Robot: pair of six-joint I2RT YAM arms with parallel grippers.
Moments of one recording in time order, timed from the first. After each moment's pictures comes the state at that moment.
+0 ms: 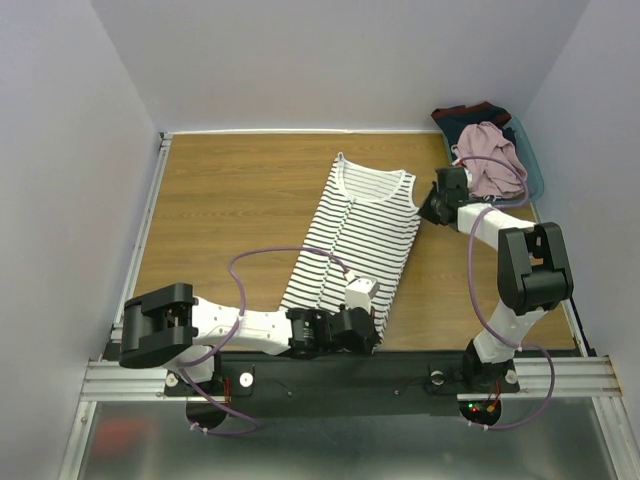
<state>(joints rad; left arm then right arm) -1.45 1.48 0.75 0.04 -0.30 -0.98 0.13 1.75 1.04 -0.08 0.12 0.60</state>
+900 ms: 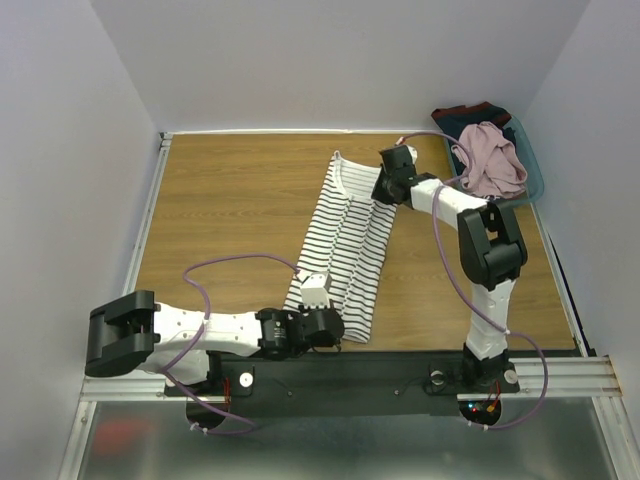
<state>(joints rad) -1.41 1.26 0.58 -0.17 -0.49 -1.21 0.36 2.02 1.45 -0.20 0.17 0.62</state>
